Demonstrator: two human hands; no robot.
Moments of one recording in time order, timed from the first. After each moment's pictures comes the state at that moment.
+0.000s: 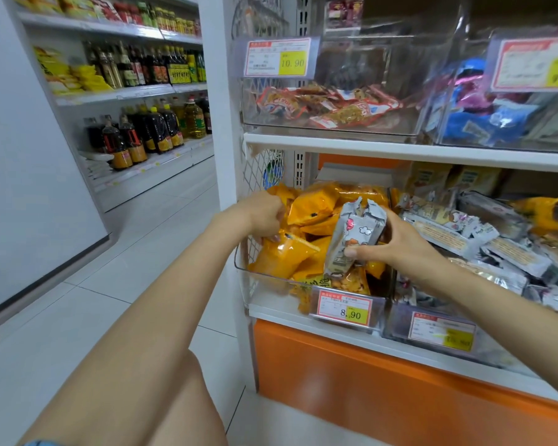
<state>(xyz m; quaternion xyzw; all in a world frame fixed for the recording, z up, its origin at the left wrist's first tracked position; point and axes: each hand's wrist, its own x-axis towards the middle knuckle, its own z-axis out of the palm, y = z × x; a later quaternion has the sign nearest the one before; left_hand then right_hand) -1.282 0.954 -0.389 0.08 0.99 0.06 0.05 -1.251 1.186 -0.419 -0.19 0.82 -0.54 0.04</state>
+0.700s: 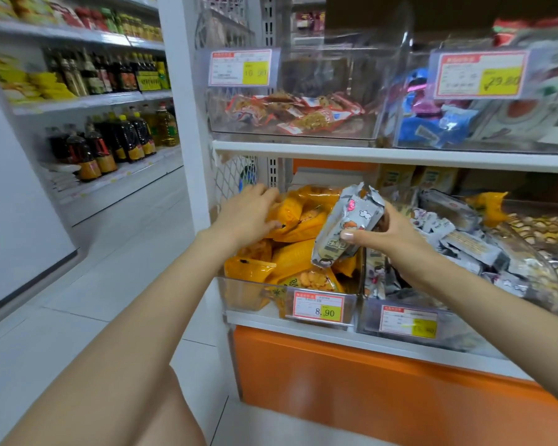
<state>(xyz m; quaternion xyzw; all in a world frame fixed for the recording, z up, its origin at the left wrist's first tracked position) -1.276 0.976 -0.397 0.13 0.98 0.03 -0.15 -1.239 1.207 -0.409 -0.18 0.76 -0.62 -0.01</state>
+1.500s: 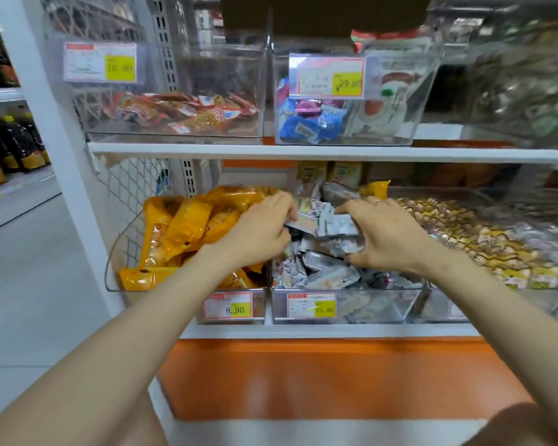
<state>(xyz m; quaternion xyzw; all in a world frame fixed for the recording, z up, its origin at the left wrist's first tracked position) -1.272 1.116 -0.415 0.36 0.90 0.18 -0.19 -1.223 1.336 -0.400 -0.20 0.96 0.07 -0.21</state>
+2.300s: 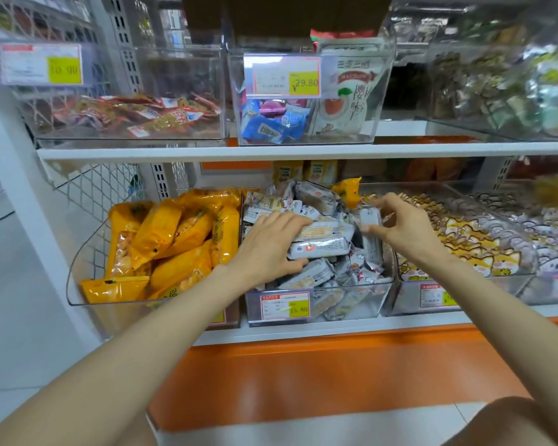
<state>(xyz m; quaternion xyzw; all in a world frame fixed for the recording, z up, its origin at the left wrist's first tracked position) -1.272 1.165 -0.446 0.40 0.89 0.10 -0.21 -1.227 1.409 -0.427 0.02 0.93 -0.28 -0.24</state>
